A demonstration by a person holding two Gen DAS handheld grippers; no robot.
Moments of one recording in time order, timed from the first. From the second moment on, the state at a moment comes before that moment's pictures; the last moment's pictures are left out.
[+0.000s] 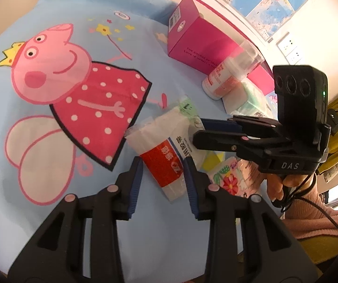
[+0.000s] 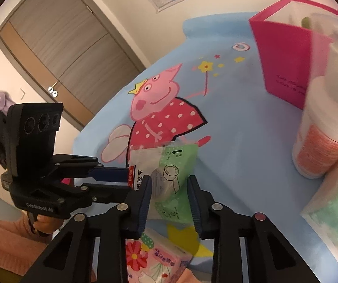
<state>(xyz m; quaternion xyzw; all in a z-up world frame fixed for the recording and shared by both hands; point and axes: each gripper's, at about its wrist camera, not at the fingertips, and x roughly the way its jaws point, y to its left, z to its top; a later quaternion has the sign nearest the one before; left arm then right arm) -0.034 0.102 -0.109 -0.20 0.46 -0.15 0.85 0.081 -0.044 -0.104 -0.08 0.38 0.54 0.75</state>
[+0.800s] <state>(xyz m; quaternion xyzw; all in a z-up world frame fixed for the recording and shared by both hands) 0.001 0.060 0.001 -0.11 0.35 -0.21 0.91 0.062 -0.098 -0.008 -0.05 0.25 0.53 0.81</state>
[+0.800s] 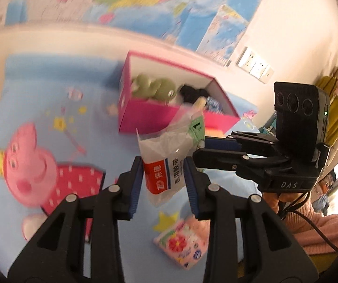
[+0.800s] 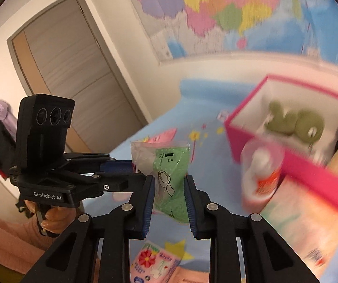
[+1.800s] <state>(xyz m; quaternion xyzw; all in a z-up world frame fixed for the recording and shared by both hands) 0.178 0.022 0.017 -0.09 0.42 -0.20 0.88 0.202 -0.139 0.012 0.06 0.28 0.44 0.85</state>
